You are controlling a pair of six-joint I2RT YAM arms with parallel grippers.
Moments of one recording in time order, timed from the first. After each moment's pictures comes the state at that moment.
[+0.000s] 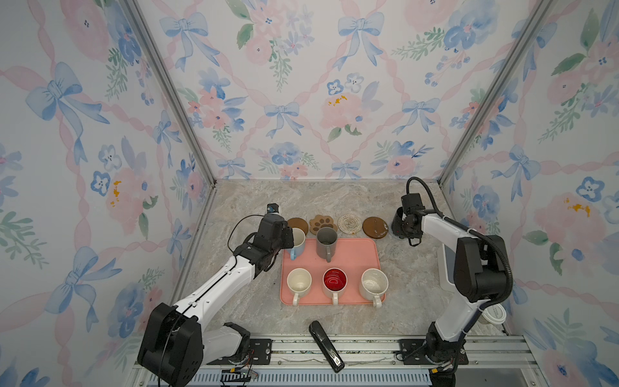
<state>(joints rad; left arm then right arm) -0.44 1.22 0.82 -0.25 -0.16 -0.42 0.10 1.81 1.21 -0.54 0.17 0.29</state>
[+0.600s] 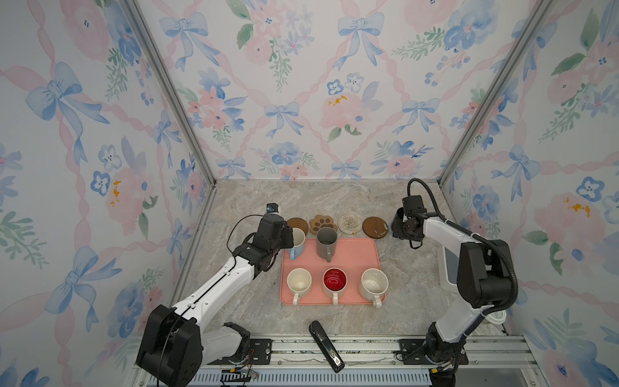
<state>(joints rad) -0.44 1.20 0.82 -0.25 -0.16 -0.42 0.12 1.74 1.16 -0.52 0.17 0.28</state>
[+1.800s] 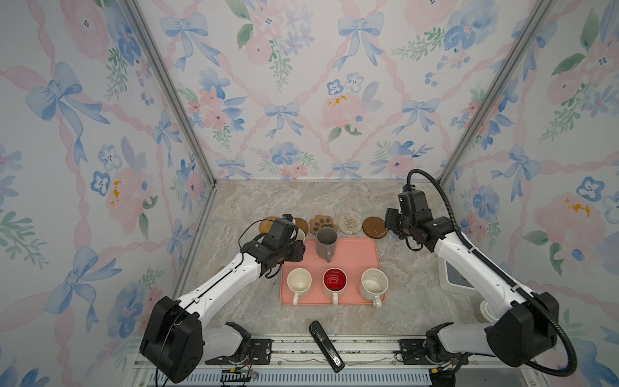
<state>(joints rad) -0.53 1.26 0.88 -0.51 -0.03 -0.42 0.38 1.35 1.17 -0.60 0.28 0.37</state>
